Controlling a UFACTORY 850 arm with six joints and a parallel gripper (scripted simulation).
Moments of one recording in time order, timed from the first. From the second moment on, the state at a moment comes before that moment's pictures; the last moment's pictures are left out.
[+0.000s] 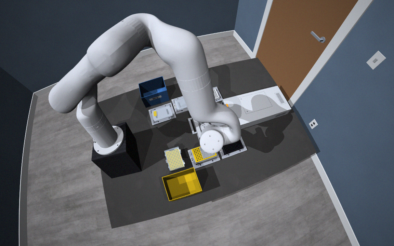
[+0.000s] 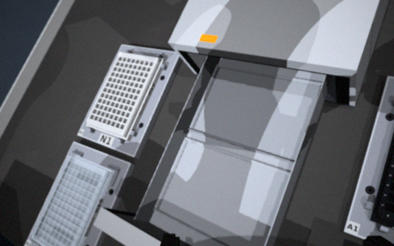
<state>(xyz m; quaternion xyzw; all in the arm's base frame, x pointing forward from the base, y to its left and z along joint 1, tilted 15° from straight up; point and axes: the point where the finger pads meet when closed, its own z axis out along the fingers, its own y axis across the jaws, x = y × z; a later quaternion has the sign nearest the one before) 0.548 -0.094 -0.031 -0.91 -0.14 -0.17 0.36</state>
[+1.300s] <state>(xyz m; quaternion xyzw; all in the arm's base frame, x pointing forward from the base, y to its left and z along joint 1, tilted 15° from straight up) 0.456 -0.016 0.050 -0.98 -0.03 -0.01 0.17</state>
